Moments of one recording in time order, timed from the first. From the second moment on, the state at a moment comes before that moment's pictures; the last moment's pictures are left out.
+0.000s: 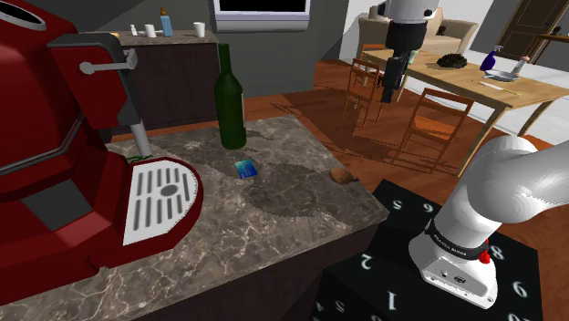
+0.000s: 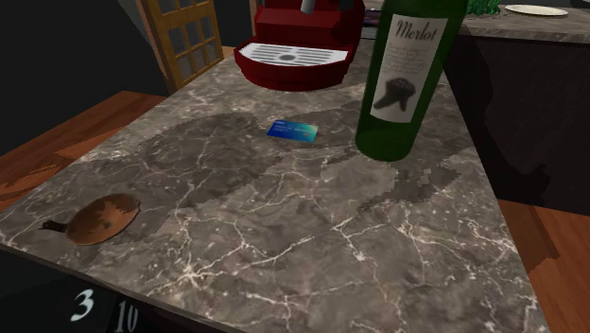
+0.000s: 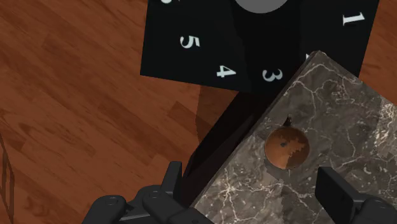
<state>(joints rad) -0.02 -0.83 0.01 -2.40 -0.06 1.51 -0.15</state>
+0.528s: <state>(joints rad) -0.02 -0.73 0.12 -2.45 0.02 1.69 0.04</state>
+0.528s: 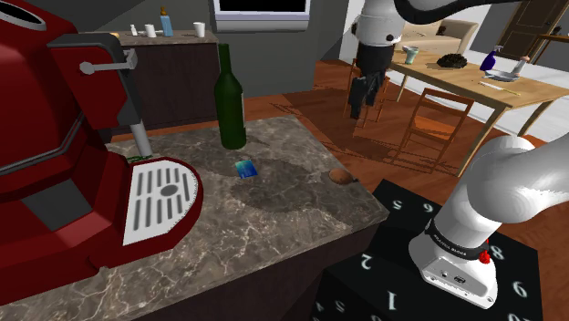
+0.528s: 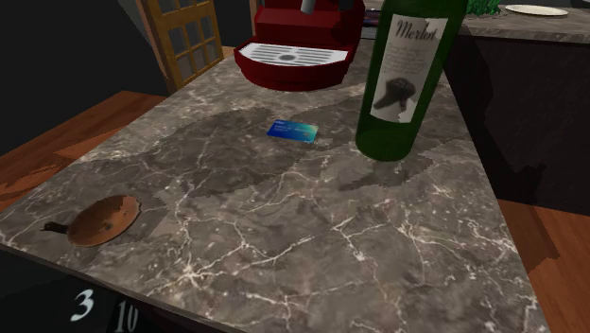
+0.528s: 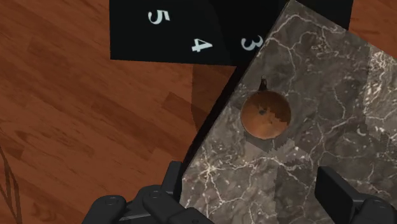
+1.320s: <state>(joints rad) -0.05 -0.38 0.35 -2.35 0.06 2.01 0.43</state>
